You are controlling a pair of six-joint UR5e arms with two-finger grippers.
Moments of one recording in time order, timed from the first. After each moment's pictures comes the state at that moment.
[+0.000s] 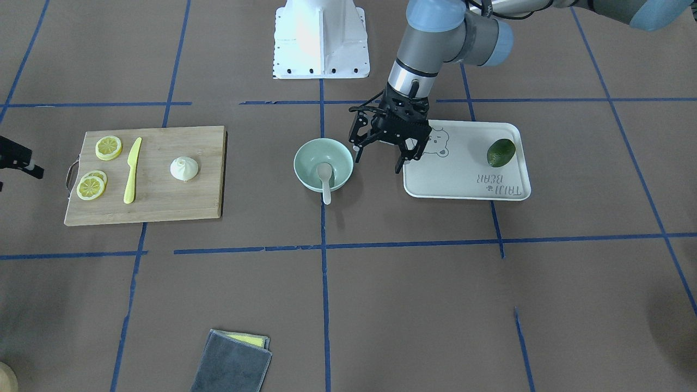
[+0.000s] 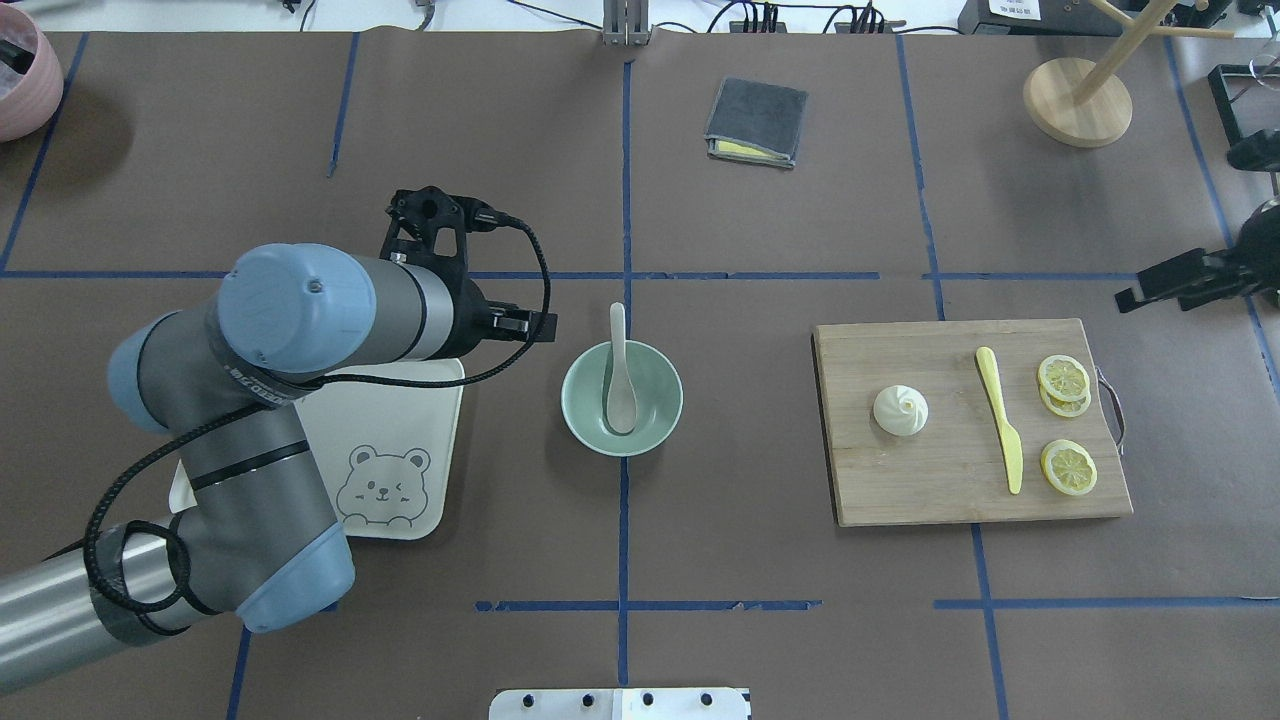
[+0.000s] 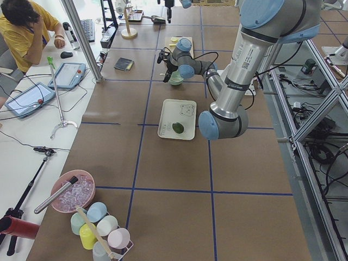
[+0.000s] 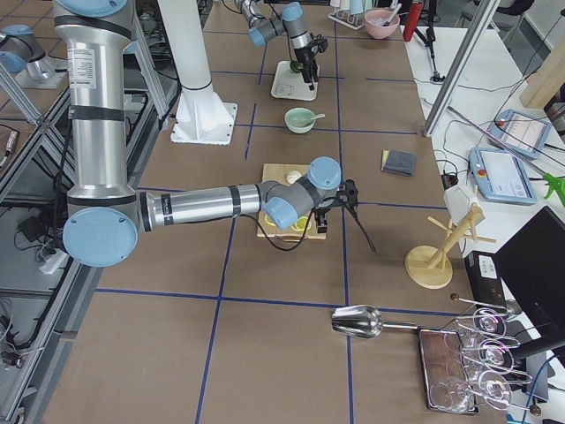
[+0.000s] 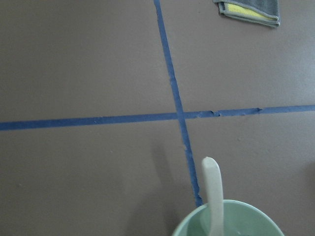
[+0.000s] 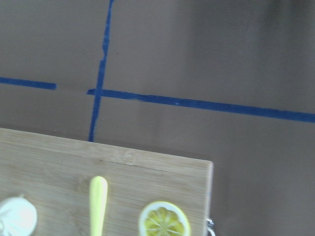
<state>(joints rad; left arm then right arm) -0.54 -2.06 -1.84 -1.92 -1.65 -1.05 1.13 -1.57 1.69 -0.98 2.44 0.71</state>
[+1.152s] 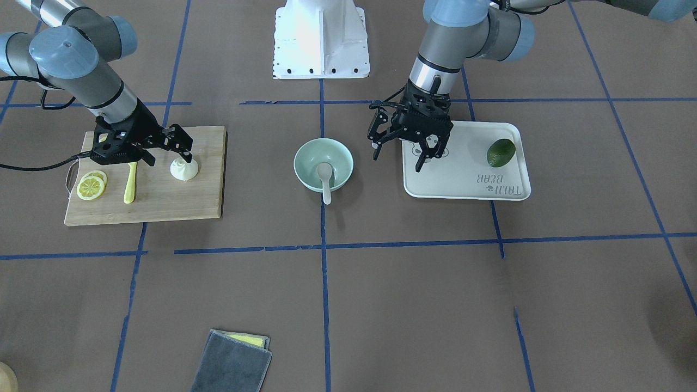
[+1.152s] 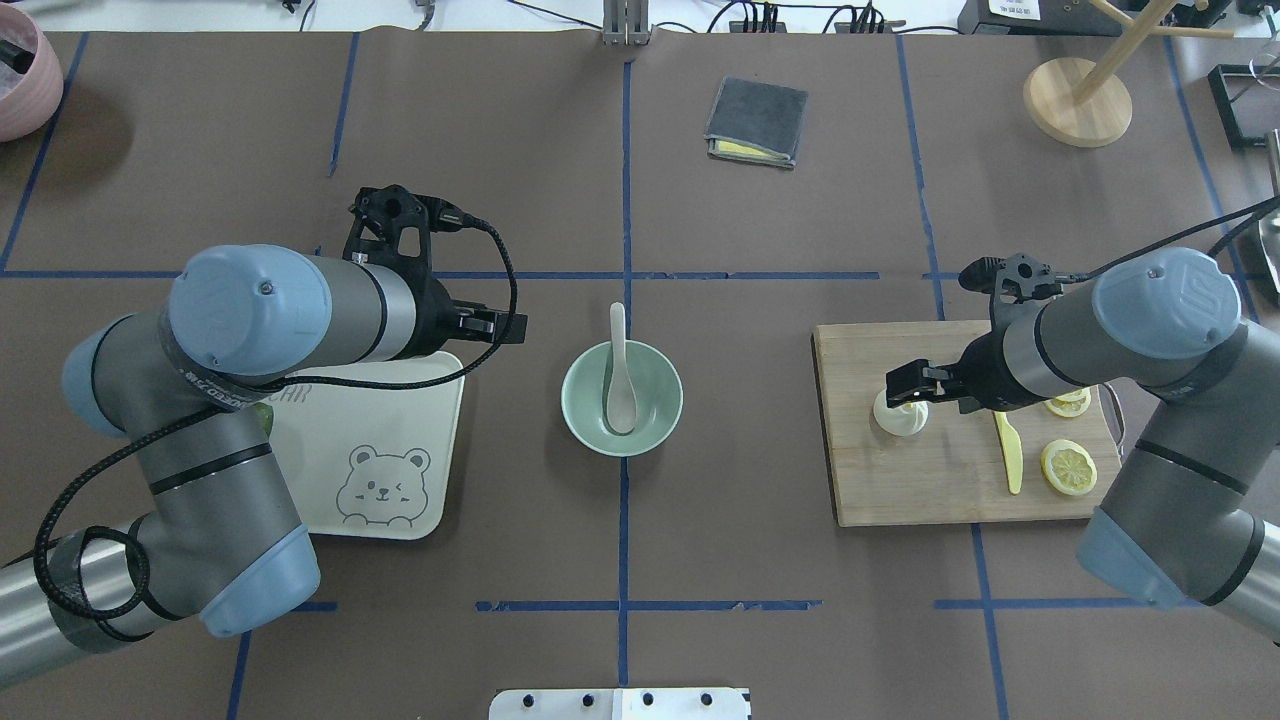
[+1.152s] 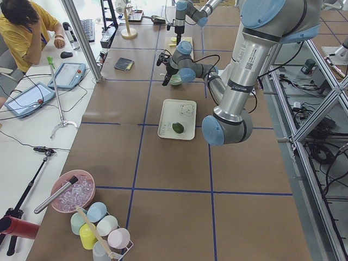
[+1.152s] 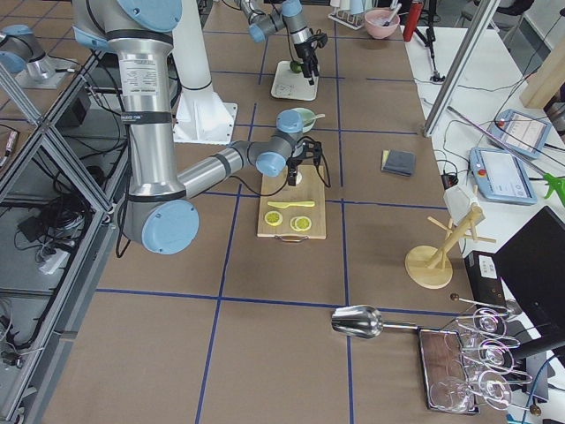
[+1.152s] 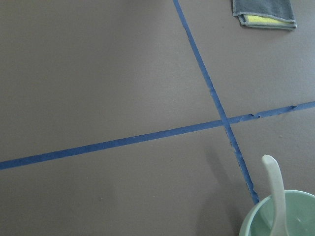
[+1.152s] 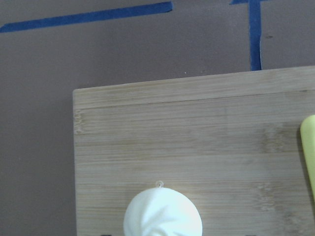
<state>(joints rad) -0.55 -2.02 -1.87 -1.93 -1.65 -1.03 0.67 -1.48 1.86 -1.11 2.03 1.19</state>
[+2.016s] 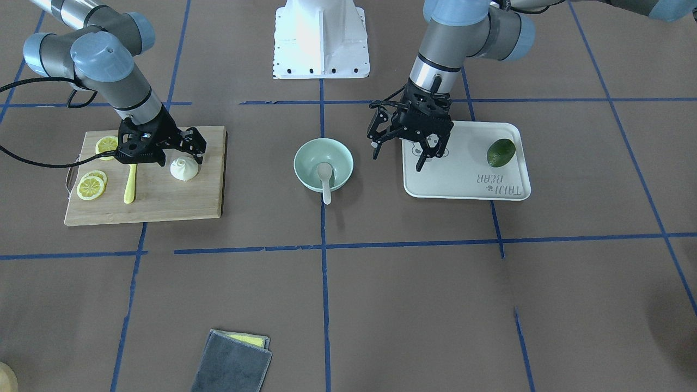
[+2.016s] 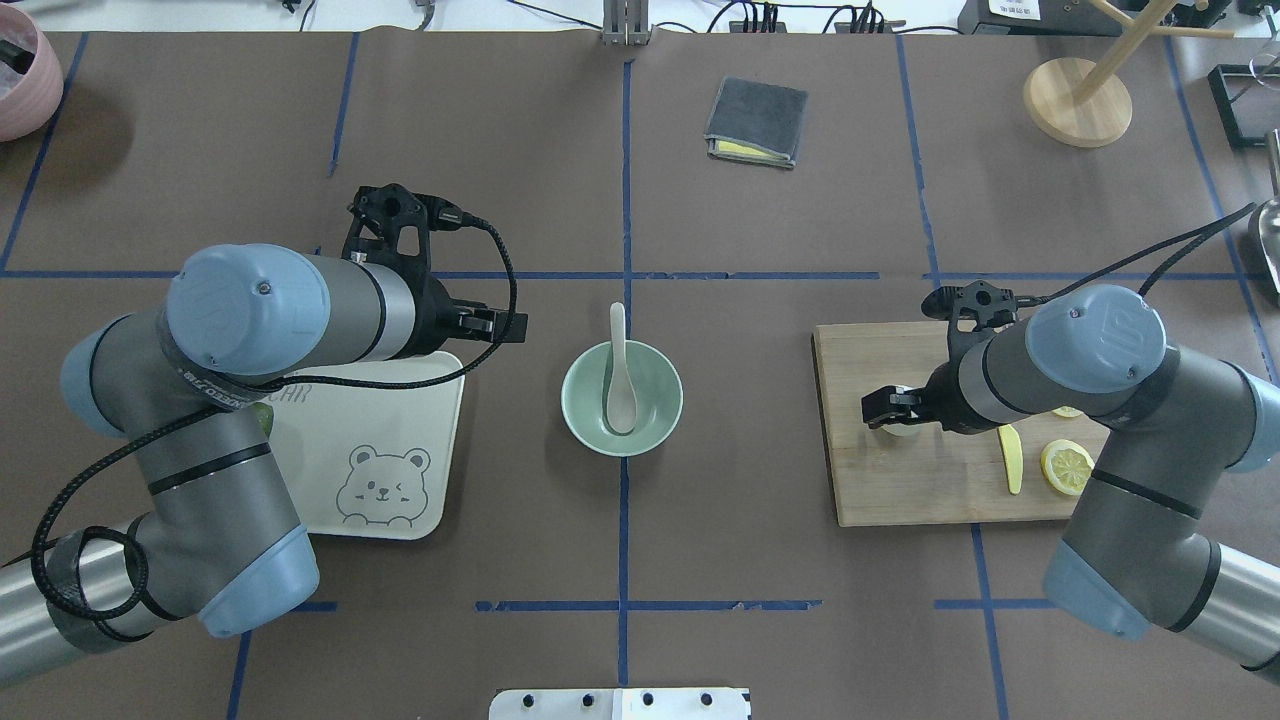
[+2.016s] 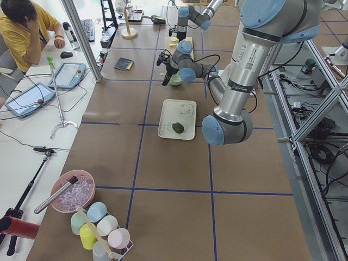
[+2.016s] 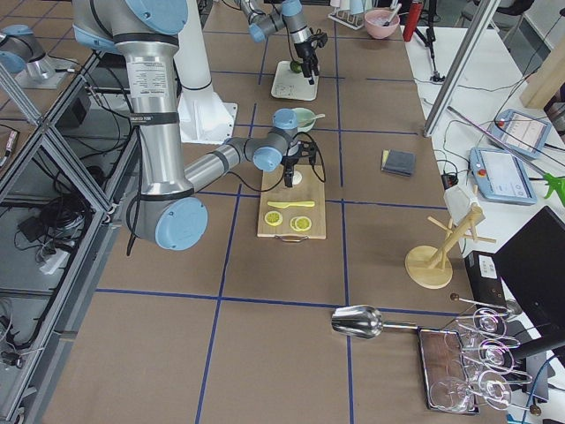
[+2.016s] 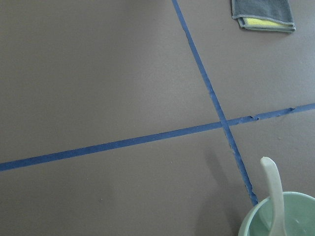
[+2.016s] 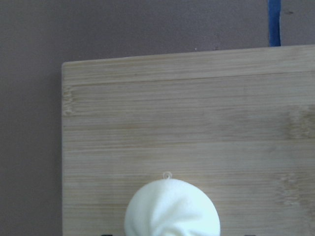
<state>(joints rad) -0.55 -2.01 -1.87 -1.93 -1.65 -1.03 0.59 -1.45 1.85 -1.18 1.92 1.18</state>
